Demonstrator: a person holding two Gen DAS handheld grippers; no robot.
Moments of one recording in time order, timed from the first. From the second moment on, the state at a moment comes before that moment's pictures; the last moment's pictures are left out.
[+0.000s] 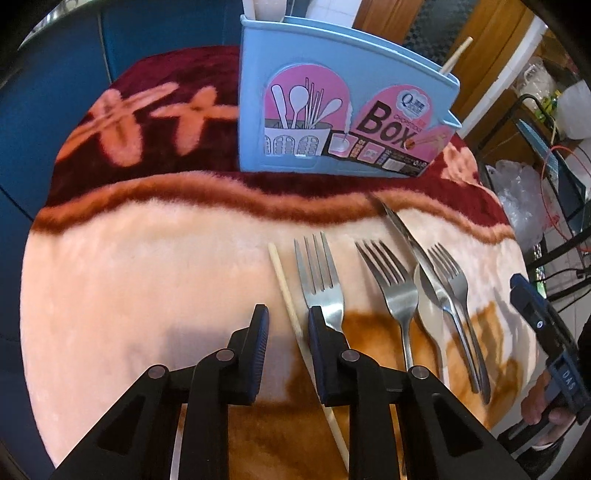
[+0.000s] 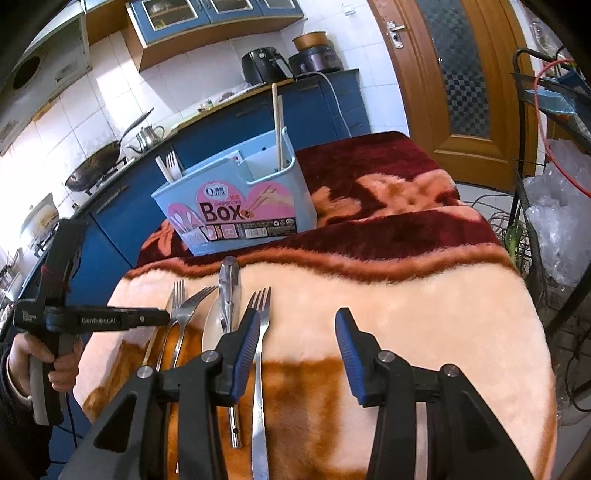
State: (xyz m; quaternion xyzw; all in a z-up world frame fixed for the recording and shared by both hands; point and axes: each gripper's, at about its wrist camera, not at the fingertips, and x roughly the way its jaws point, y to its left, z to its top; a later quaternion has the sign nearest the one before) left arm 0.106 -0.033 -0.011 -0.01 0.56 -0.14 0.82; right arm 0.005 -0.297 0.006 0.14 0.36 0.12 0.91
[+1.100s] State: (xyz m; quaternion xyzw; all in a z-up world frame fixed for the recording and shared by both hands) left arm 0.078 0.031 0.062 -0.13 0.35 -0.22 0.90; right arm 0.093 -0.269 -0.013 0.14 0.55 0.23 0.79
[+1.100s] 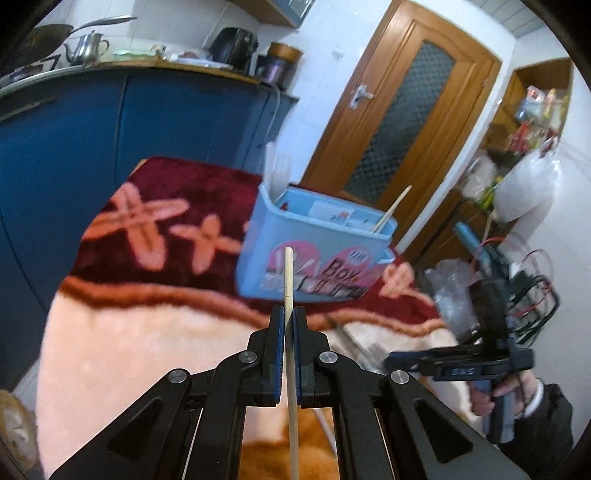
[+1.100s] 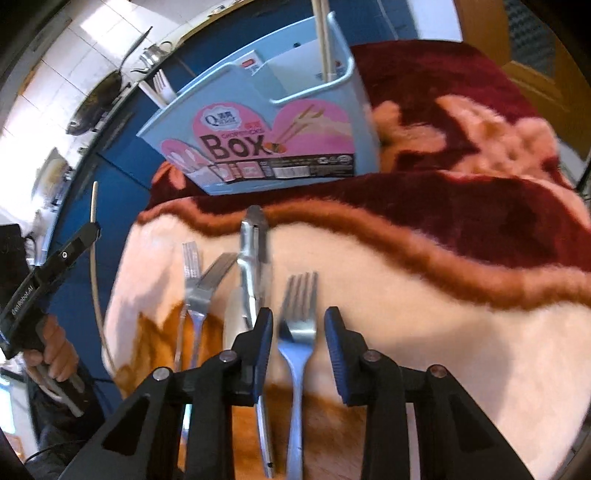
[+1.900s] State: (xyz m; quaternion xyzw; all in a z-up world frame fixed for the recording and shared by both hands) left arm 0.114 0.008 0.129 -0.11 0.17 -0.13 0.97; right arm 0.056 -0.275 0.050 0.16 0.32 0.22 0.91
